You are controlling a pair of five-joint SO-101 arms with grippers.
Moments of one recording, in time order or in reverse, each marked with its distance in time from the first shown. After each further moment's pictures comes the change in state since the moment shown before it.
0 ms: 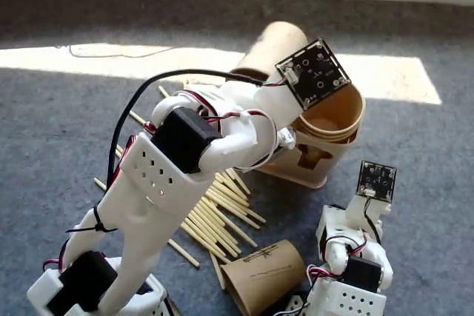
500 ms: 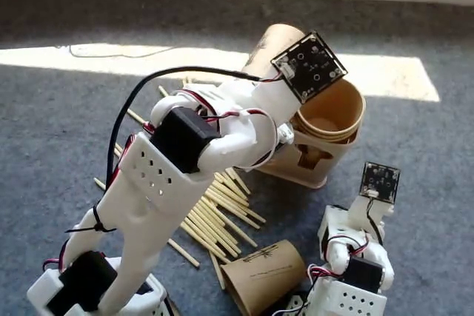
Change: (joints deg) left arm 0.0 0.0 -0.3 0.0 4.0; right arm 1.5 0.0 0.0 0.0 0.0
